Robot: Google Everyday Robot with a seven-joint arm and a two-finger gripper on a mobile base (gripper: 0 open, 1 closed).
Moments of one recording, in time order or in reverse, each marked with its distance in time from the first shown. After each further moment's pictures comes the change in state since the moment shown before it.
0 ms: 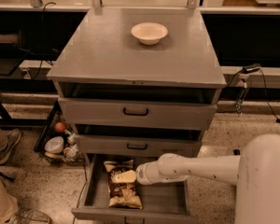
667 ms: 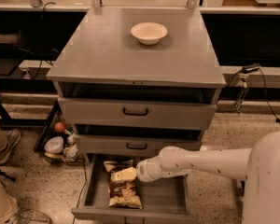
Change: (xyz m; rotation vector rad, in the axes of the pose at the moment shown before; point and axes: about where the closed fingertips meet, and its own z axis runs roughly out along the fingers) arm -0.001 0.028 -0.029 -0.010 0.063 0.010
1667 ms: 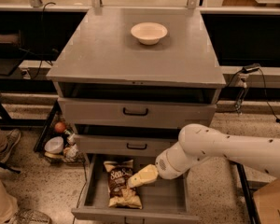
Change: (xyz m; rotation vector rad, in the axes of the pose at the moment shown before) arm 0.040 0.057 -0.175 0.150 0.211 -0.077
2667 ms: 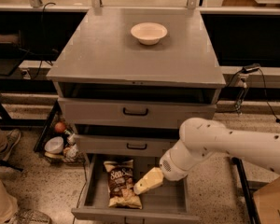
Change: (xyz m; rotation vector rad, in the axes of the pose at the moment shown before) arm 0.022 0.004 -0.028 0.051 0.113 -0.060
